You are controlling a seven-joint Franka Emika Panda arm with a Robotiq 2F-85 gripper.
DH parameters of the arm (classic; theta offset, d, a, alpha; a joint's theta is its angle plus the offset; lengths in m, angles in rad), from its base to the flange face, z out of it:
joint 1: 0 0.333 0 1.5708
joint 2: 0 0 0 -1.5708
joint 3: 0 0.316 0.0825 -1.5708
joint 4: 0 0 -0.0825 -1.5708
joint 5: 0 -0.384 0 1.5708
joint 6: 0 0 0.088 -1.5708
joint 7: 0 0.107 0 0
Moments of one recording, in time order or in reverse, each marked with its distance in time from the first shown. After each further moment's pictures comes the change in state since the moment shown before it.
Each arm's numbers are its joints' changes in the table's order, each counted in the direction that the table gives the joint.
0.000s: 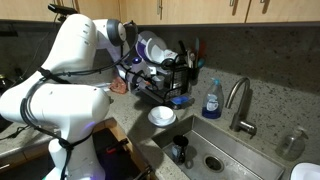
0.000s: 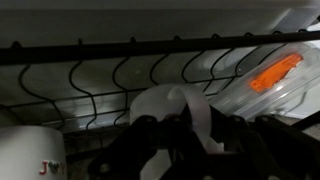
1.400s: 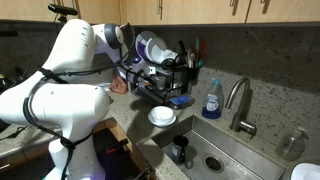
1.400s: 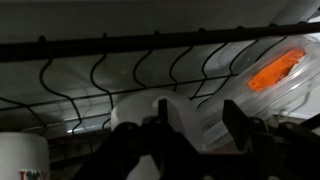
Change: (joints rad) arm 0.071 -0.071 -0.090 -0.099 0.000 0.069 0.086
